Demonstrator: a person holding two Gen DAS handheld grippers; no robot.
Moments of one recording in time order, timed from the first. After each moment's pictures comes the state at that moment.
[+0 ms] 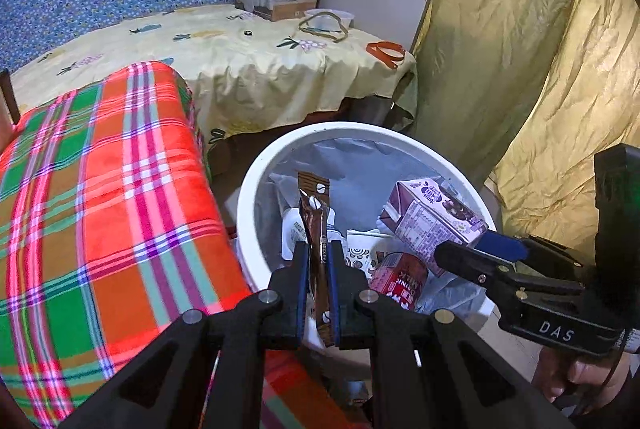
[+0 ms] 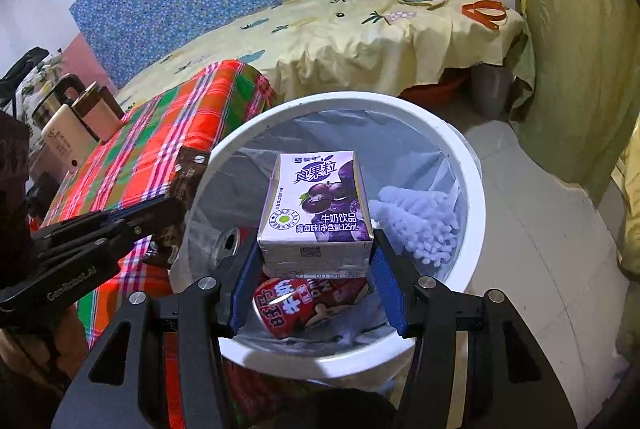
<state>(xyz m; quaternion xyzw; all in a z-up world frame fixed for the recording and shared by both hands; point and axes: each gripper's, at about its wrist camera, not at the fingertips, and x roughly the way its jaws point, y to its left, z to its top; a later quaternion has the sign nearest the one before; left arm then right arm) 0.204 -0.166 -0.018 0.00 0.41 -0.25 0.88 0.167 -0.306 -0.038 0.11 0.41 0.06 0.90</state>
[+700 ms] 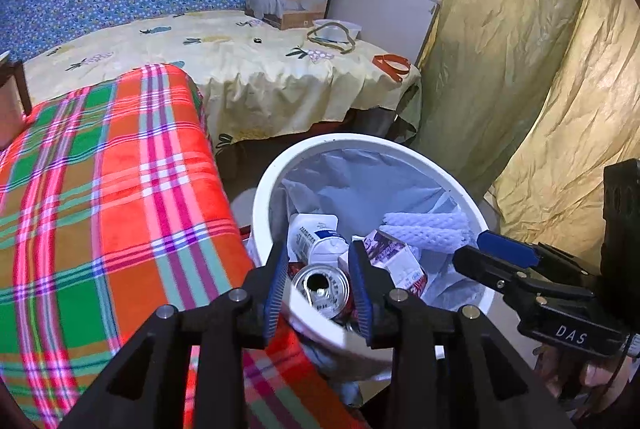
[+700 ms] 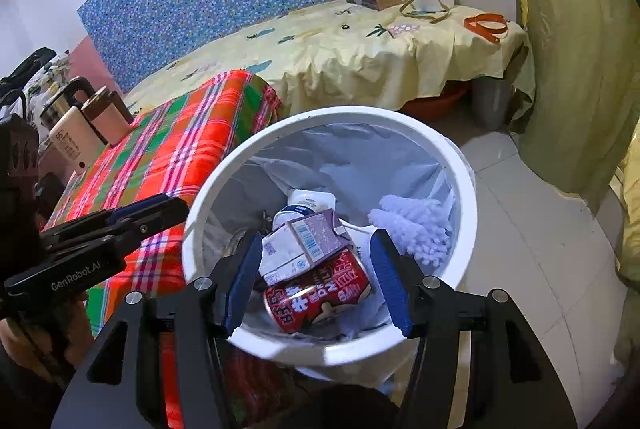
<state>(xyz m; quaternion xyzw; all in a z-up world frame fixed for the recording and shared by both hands) 0.193 -0.148 -0.009 -0.02 0.39 -0.24 0.89 0.154 -0.302 -0.022 0.10 0.39 0.06 0.91</state>
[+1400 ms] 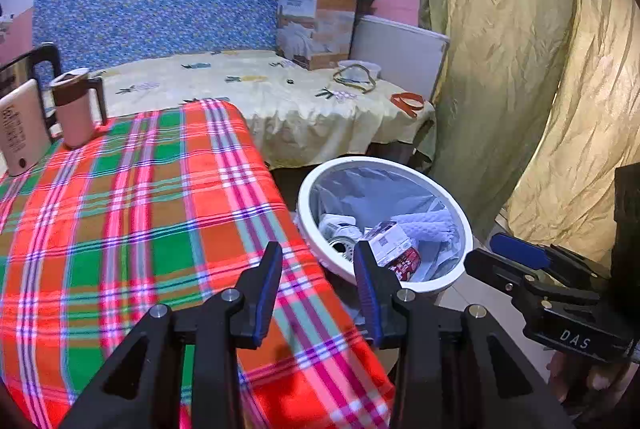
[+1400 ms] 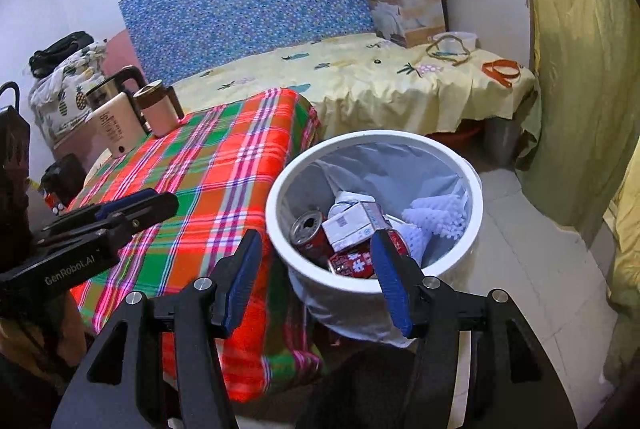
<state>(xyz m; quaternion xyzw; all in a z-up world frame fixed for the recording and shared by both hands) 0.108 -0.095 0.030 -0.03 0.33 -0.18 0.93 0.099 -0.260 0.007 0.05 0.33 0.09 0.94</state>
